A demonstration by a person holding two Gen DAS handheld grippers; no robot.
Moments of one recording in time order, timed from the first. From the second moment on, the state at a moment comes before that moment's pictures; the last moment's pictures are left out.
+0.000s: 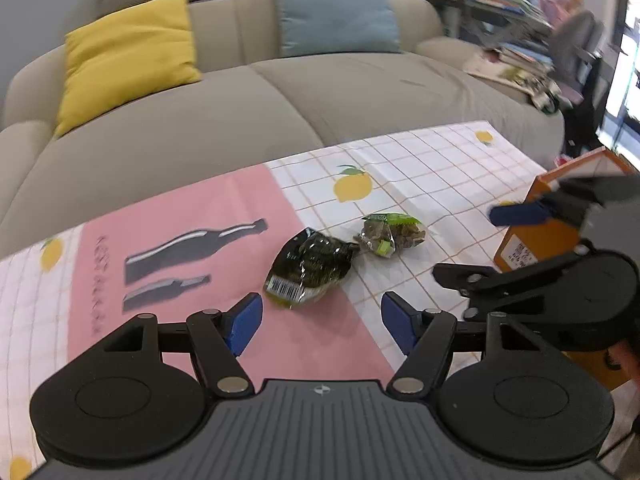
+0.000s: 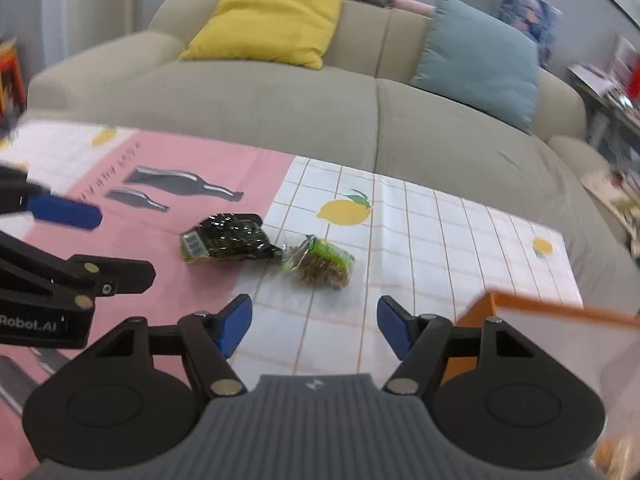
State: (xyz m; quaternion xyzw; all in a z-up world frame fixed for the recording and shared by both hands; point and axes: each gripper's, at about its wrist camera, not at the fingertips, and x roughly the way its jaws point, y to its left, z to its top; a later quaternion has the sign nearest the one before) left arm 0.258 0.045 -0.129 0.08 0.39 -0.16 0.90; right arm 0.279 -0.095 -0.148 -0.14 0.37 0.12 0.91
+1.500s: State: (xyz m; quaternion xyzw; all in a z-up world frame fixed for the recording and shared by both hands) left arm 0.233 0.026 -0.173 0.17 0.42 -0.21 0.87; right arm 0.270 -0.059 -0.188 -0.34 0.39 0.25 0.82
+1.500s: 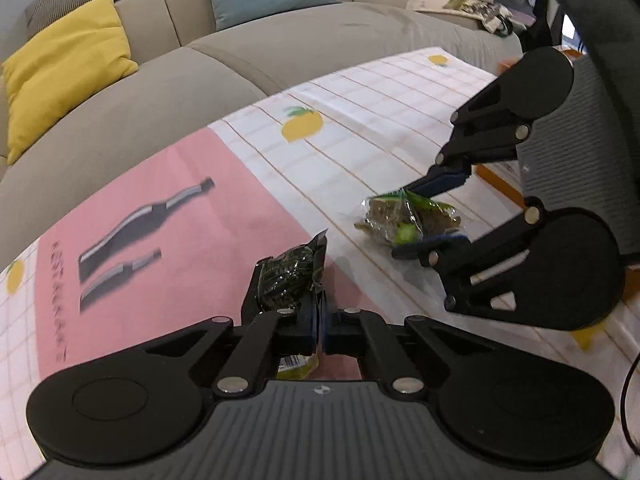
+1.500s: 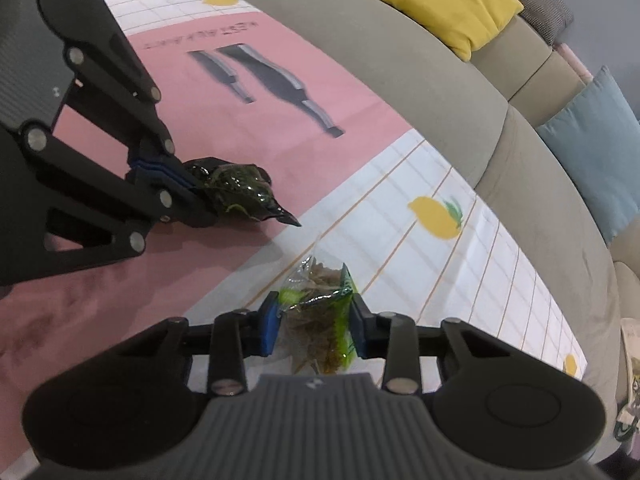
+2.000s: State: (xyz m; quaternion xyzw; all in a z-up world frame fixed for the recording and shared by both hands) left arm 0.136 0.039 -0.129 -0.02 0.44 -0.15 0.88; right arm 0.176 -0.109 -0.151 -0.11 0.45 0.21 0.86
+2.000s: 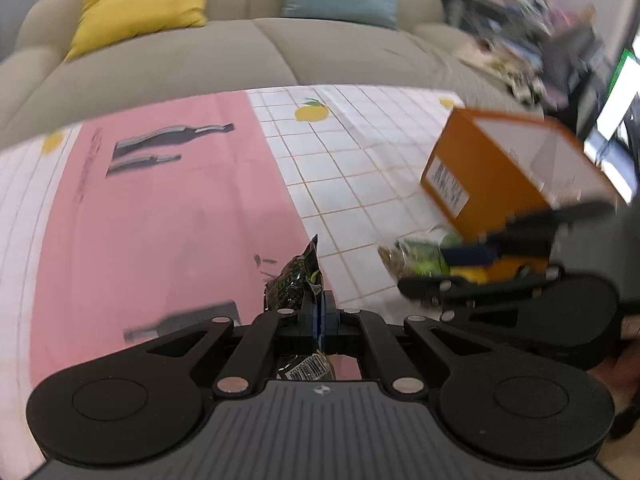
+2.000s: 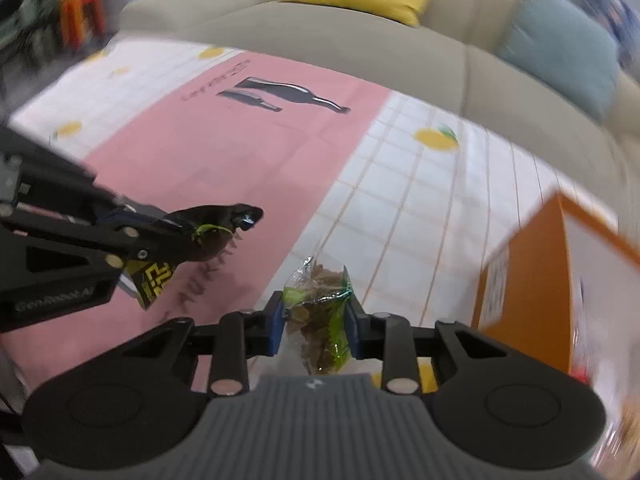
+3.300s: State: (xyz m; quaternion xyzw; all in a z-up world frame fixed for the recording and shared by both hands) left arm 0.150 -0.158 0.010 -0.02 0.35 -0.30 0.89; right arm 0.103 -0.347 0.001 0.12 0.33 0.10 0.93
